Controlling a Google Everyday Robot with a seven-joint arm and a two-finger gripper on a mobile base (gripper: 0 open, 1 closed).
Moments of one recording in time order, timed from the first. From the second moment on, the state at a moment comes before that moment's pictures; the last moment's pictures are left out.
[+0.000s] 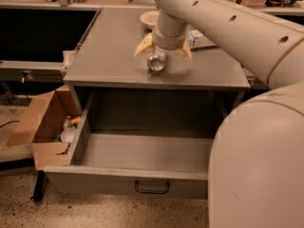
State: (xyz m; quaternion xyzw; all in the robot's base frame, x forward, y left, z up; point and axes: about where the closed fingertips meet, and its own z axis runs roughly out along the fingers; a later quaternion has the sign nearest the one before) arm 0.732 -0.057 0.856 0.03 0.97 0.07 0.22
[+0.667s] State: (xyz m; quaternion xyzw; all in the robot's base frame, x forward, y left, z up) arm 0.731 -0.044 0.839 0.03 0.98 0.07 0.19
